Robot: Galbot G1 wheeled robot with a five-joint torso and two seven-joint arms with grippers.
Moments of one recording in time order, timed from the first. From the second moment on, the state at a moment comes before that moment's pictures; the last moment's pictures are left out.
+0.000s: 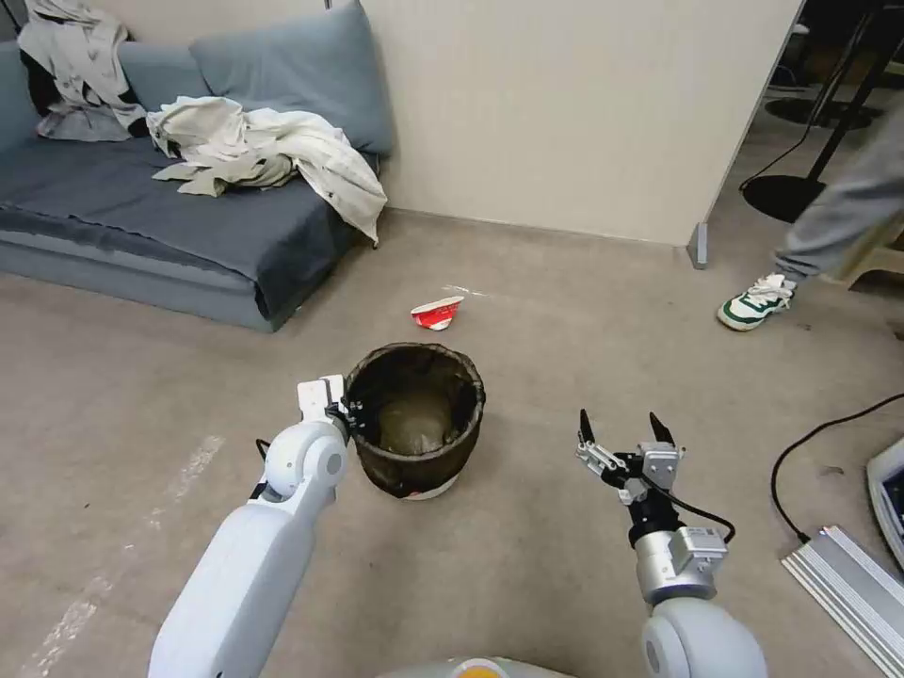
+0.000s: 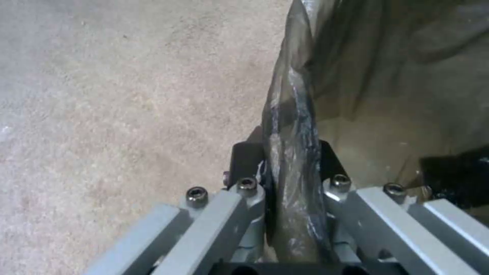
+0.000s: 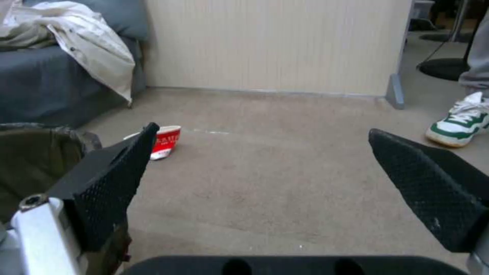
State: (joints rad) left arm 1.04 -1.26 -0.29 -1.75 -0.73 0.73 -0.57; right arm -1.64 1.51 0.51 2.06 0.08 0.04 0.05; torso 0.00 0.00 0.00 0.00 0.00
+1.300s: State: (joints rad) left arm 1.34 -1.11 -0.41 -2.14 -0.61 0.36 -0.29; right arm -1.66 1.51 0.51 2.11 0.07 0.04 0.05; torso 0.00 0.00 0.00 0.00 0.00
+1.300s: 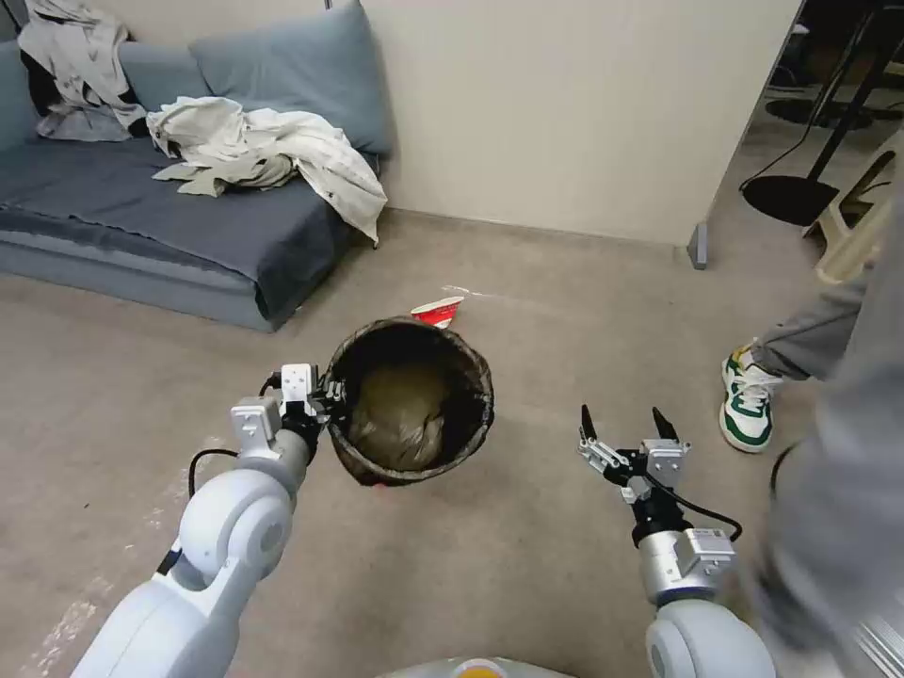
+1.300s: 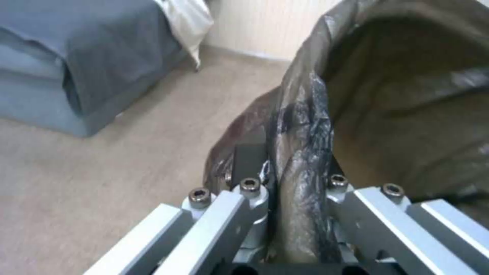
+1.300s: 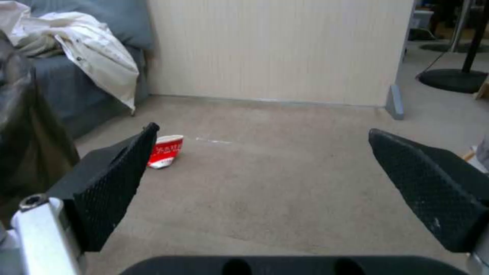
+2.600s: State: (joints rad) left arm 1.37 -1.14 -0.41 -2.14 -0.55 0.27 -0.24; right arm -1.65 1.51 0.51 2.12 0.07 0.04 0.05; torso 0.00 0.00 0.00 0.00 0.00
